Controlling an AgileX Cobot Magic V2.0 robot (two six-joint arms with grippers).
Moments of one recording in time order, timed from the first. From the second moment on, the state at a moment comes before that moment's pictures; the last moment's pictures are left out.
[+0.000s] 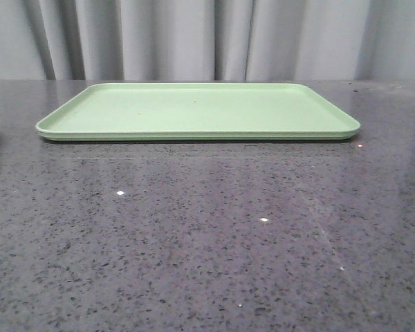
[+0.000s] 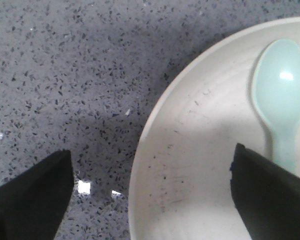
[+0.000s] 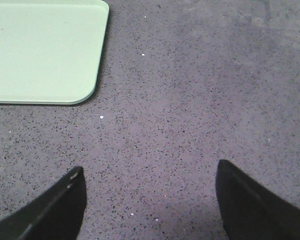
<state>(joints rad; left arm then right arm) 0.36 1.50 -1.13 -0.16 0.87 0.34 0.02 0.52 -0.77 0.06 0.86 0.01</state>
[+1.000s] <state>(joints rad) 0.36 1.58 -1.13 -0.17 0.87 0.35 0.02 0.52 -0.77 0.06 0.86 0.01</state>
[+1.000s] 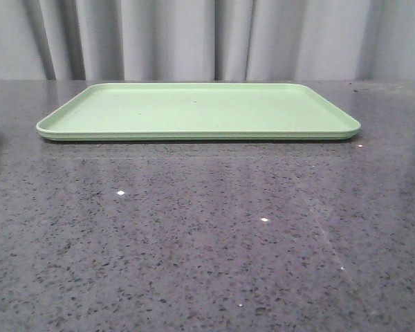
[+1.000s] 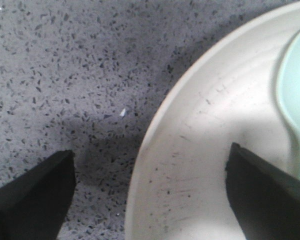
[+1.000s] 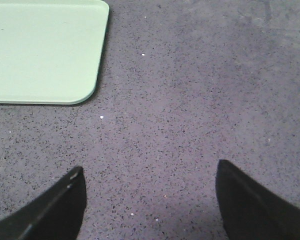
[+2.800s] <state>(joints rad) 0.59 1.58 -1.32 -0.55 1.15 0.48 0.02 0.52 -0.77 0.06 0.86 0.01</state>
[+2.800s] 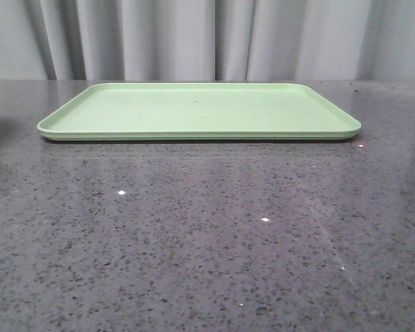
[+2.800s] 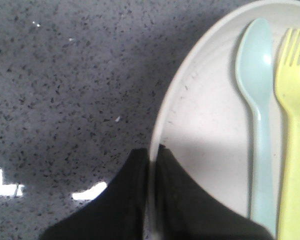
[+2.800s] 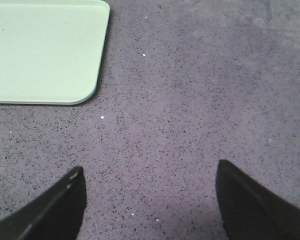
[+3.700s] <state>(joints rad) 0.19 1.63 -1.47 -0.70 1.04 0.32 0.02 0.52 -0.77 0.06 0.85 0.01</state>
